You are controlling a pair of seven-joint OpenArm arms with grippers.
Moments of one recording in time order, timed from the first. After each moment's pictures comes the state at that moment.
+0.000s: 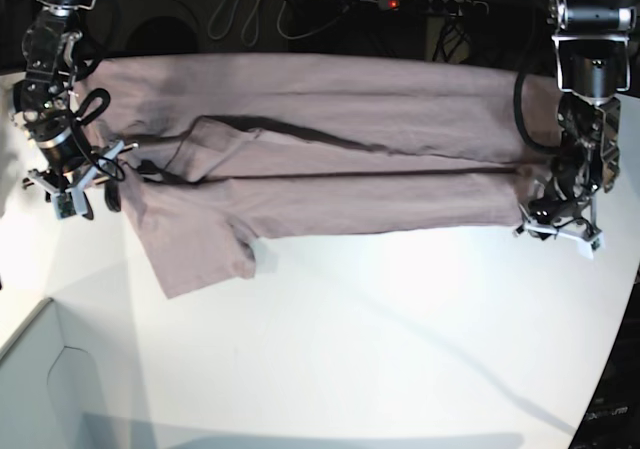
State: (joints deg) left arm -12.1 -21.4 -5.9 49.9 -38.8 0.1 23.6; right arm -8.7 11.6 25.6 79.1 -10.1 35.0 -5.3
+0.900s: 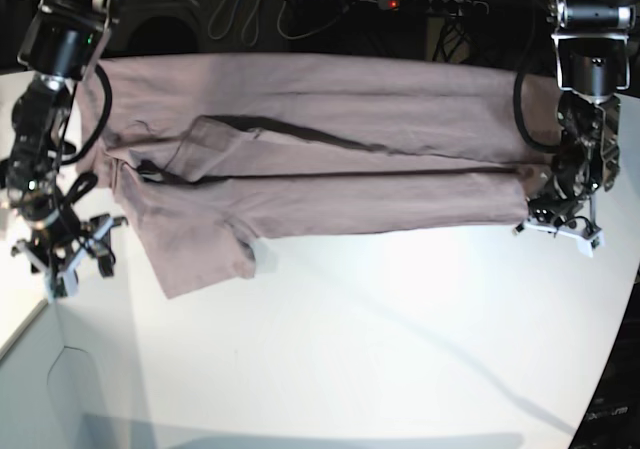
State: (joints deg) left arm -11.7 -21.4 -6.2 50.4 -39.0 0.1 24.3; right arm 7.8 12.0 25.7 76.5 -9.9 35.6 -22.0
